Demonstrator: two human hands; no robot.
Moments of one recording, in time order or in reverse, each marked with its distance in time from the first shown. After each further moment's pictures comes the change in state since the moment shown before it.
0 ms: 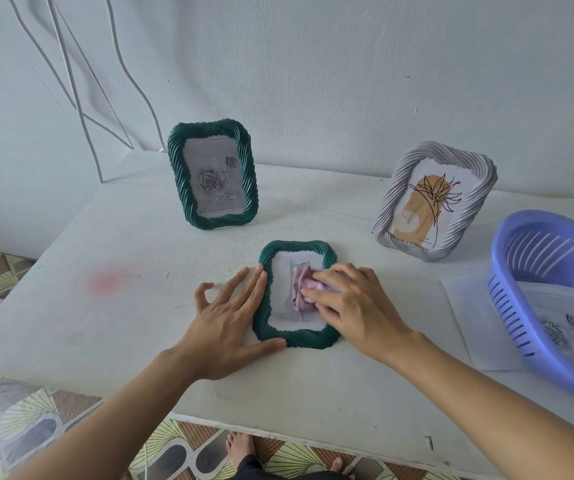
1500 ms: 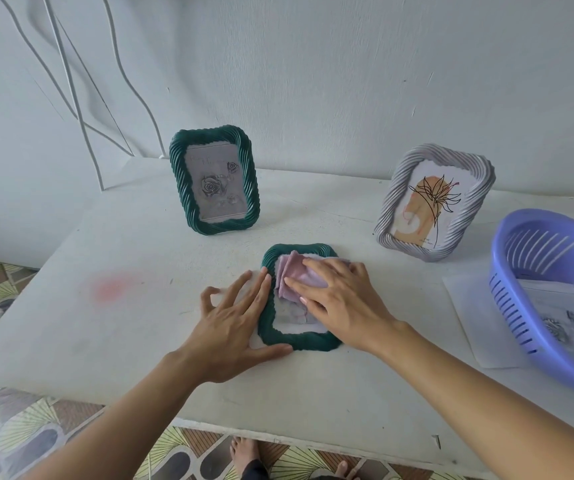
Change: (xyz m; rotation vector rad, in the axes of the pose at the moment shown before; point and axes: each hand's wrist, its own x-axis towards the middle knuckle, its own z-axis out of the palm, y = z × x) left_hand 0.003 -0.002 -0.003 0.058 -0.080 0.014; right_hand 0.024 -0.015 -0.002 -0.102 -0.178 0.091
